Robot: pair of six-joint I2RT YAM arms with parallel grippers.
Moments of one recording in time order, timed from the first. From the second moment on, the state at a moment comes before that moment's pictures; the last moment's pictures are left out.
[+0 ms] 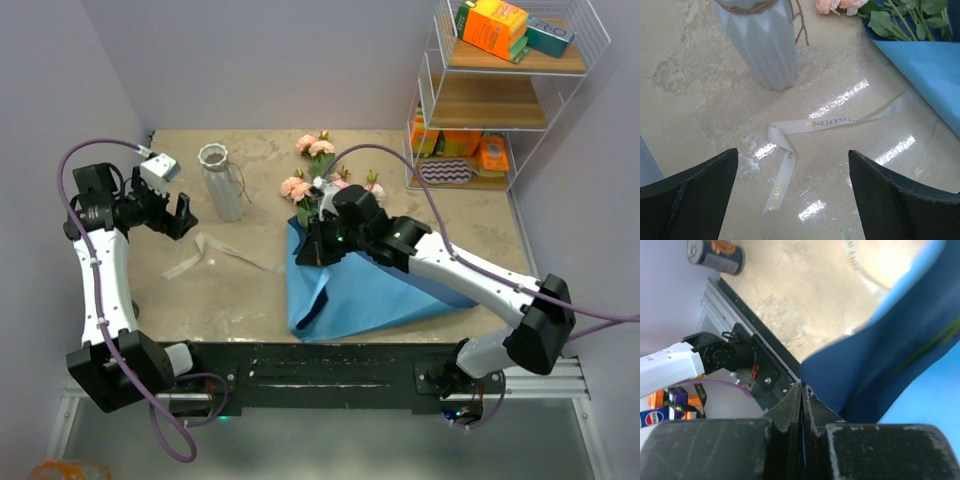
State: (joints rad) left arm 0.38 1.21 1.22 -0.85 0.73 0.69; right arm 0.86 1.41 1.25 -0.44 -0.27 0.61
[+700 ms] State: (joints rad) left arm 0.41 1.20 1.46 -0.73 0.57 0.25; right arm 1.13 2.07 1.77 -0.32 -0.20 0.70
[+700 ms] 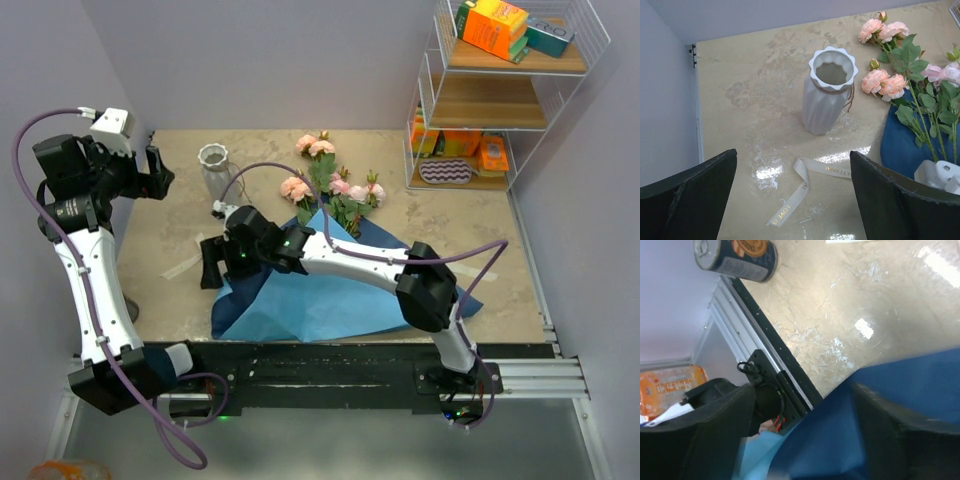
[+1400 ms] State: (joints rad) left arm 0.42 1.22 1.50 -0.74 0.54 0.24; right arm 0.88 1.81 1.92 -0.52 -0.14 0.43
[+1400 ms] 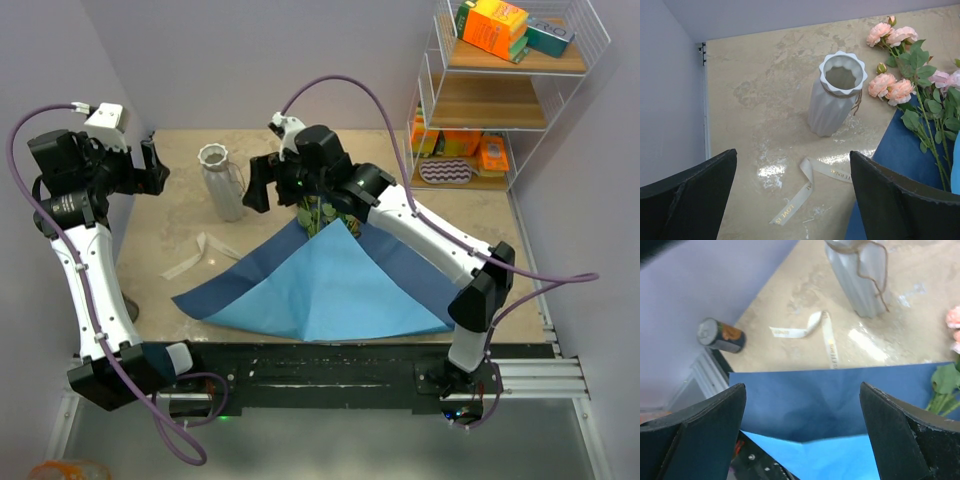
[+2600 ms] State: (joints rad) left arm 0.42 1.23 1.42 -0.77 0.60 0.38; right arm 0.46 1.87 1.26 -0.33 -0.44 0.29
